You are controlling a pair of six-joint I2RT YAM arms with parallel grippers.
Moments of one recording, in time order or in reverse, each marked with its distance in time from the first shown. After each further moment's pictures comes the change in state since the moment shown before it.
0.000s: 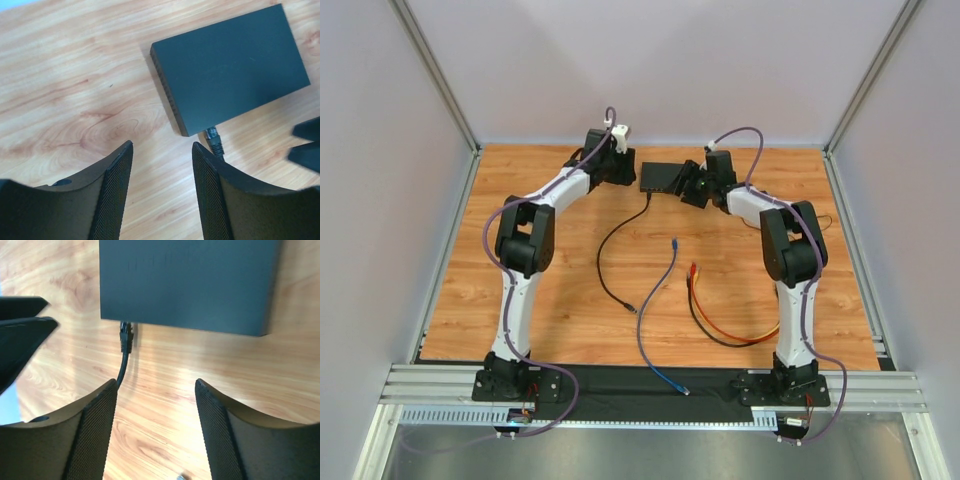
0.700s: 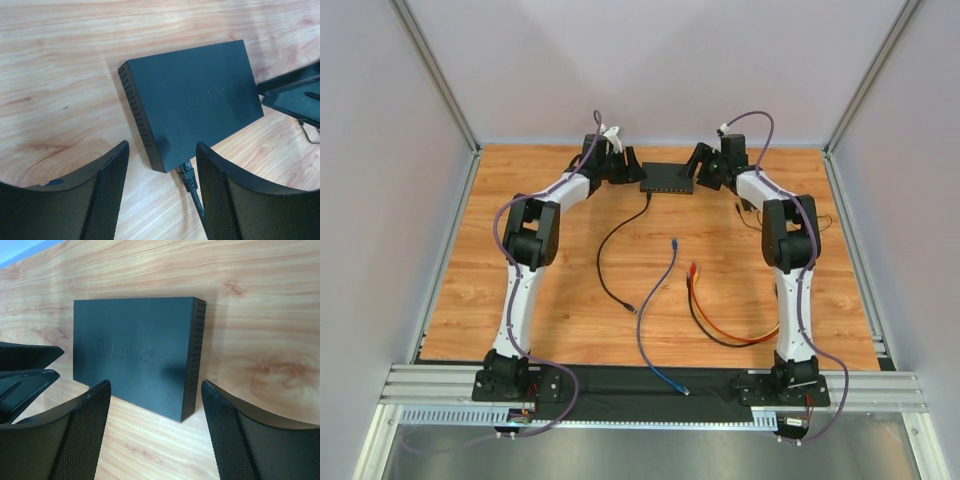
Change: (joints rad) left arm 0.048 0.150 0.049 0.190 0.226 -0.298; right arm -0.109 0.146 0.296 -0.129 0.003 -0.150
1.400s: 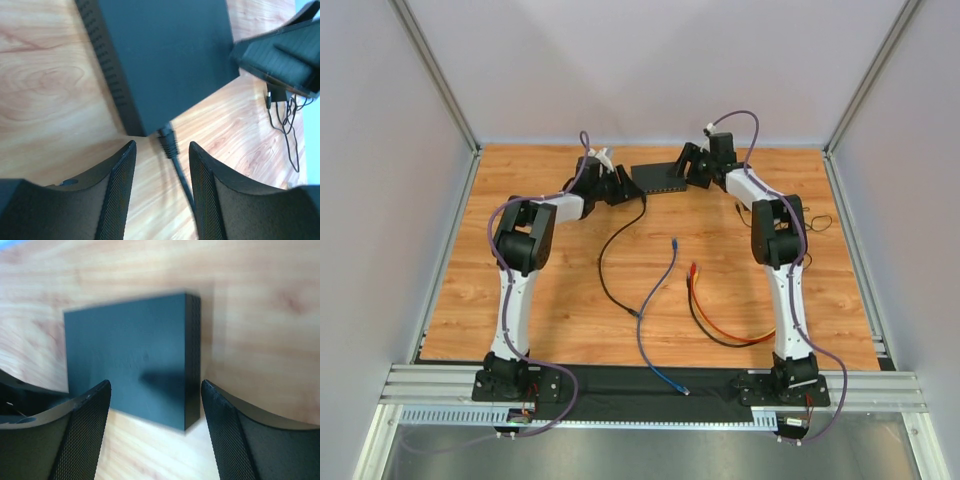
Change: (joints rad) left arm 0.006 -0.114 -0.385 0.303 0.069 -0.272; right arm 0.033 0.169 0.237 -0.074 -0.071 -0.009
